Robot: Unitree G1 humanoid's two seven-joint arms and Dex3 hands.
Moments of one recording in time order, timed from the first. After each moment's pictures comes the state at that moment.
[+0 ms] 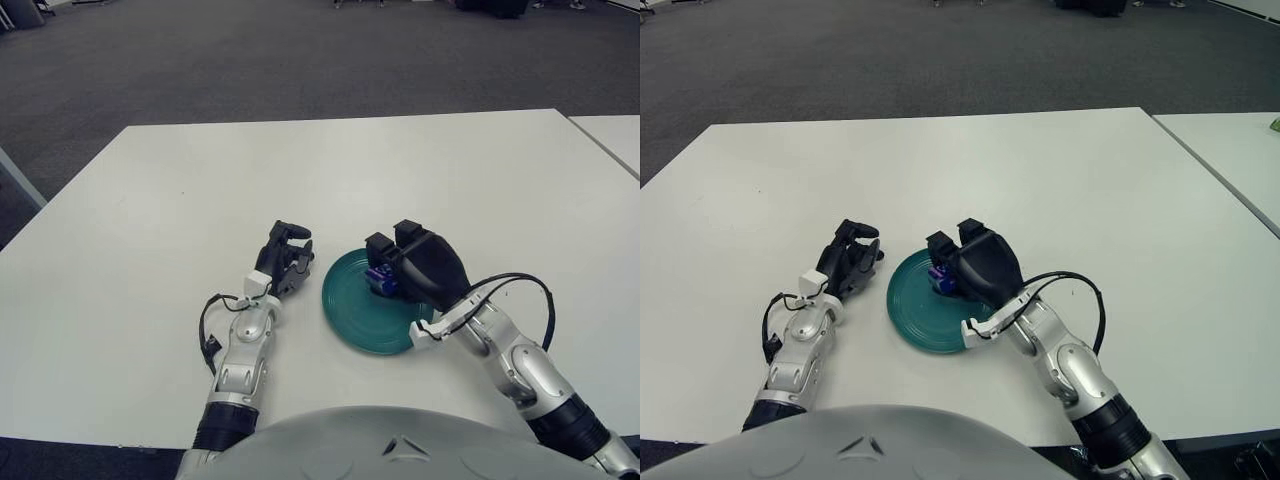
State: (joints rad) left arm 0.15 -0.08 -0.10 0.08 0.05 -0.10 0.01; right arm 0.09 -0.44 0.45 -0.29 -1.13 -0.22 -0.12
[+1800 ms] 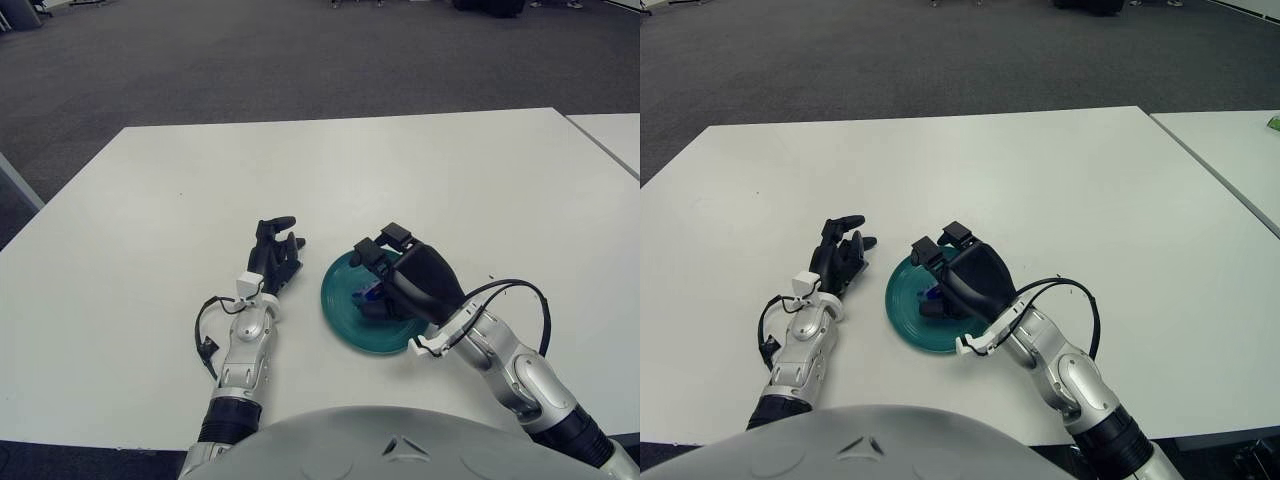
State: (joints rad) left arm 0.12 -0.11 -0.06 0.17 -0.02 -0.20 0.07; right arm 0.13 -0.45 0.44 -0.33 -1.05 -0.31 -0.10
